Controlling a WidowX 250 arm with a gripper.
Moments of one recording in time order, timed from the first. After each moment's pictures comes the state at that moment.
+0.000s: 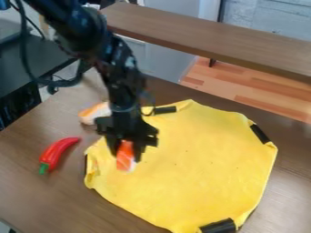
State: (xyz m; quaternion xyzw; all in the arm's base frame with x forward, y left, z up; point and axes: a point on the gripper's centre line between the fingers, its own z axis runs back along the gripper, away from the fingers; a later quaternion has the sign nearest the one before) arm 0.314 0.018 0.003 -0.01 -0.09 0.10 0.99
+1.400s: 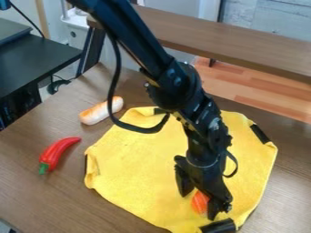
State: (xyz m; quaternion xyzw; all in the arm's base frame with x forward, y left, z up) arm 0.311 -0.113 -0.031 -0.03 -0.10 -0.17 0.98
